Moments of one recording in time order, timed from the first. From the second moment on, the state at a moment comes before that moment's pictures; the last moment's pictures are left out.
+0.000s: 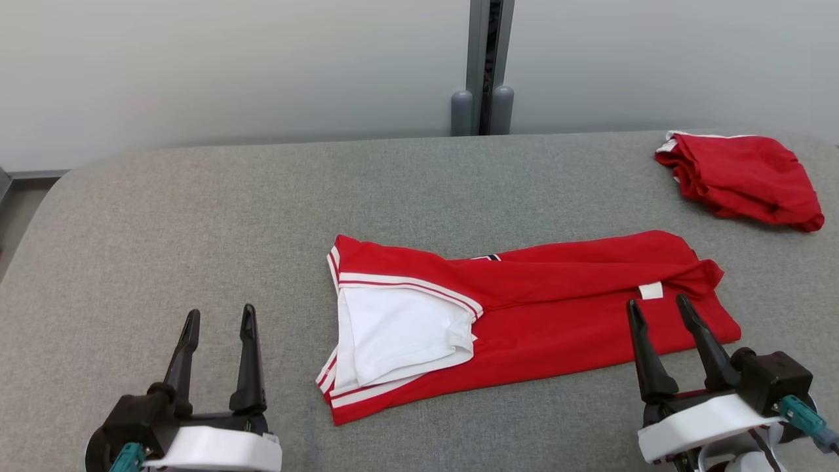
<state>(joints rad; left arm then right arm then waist) 0.01 0.05 -0.09 0.06 -0.30 0.04 -0.26 -0.09 -0.13 0.18 0.21 0.33 0.13 -0.26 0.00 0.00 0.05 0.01</state>
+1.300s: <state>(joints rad) -0.04 0.05 -0.15 0.07 -0.28 0.02 -0.26 -0.49 -0.29 0.14 0.80 0.70 0.13 -0.20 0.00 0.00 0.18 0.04</state>
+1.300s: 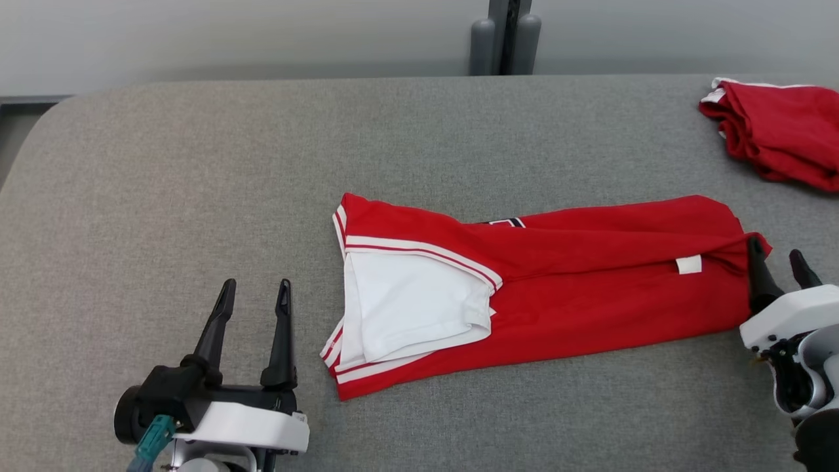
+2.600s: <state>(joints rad) -0.11 0.05 -0.18 0.09 -0.27 0.01 -0.26 -0.56 -0.35 0.26 0.75 0.92 0.13 -0.08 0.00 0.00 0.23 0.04</state>
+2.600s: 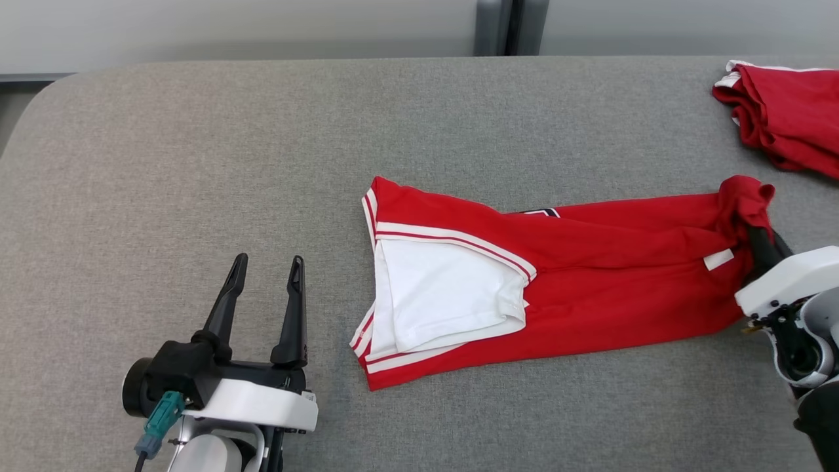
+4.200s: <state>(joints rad) -0.07 0.05 -0.26 0.10 -0.35 0.04 -0.26 -0.44 -0.05 0.42 0.50 0.78 0.13 0.06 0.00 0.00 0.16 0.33</state>
